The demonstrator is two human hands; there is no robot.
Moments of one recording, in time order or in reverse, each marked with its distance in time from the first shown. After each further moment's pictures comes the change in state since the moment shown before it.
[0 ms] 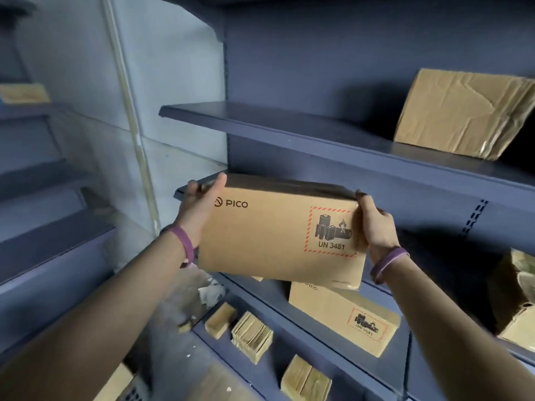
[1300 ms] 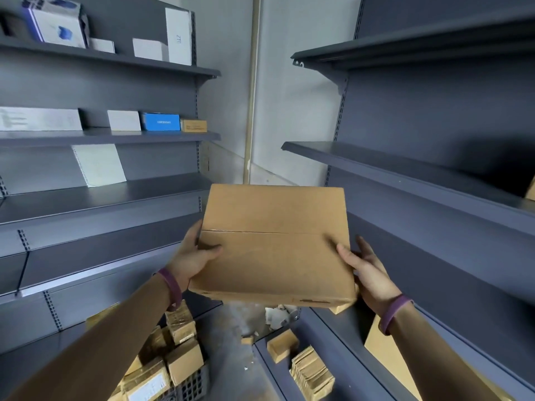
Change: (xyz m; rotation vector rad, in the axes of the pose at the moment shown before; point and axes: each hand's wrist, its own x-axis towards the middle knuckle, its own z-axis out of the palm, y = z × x) left_hand -0.105 -0.032 -0.216 0.169 0.168 -0.006; right_hand -0.099 0.016 0.127 0.168 -0.738 -0.021
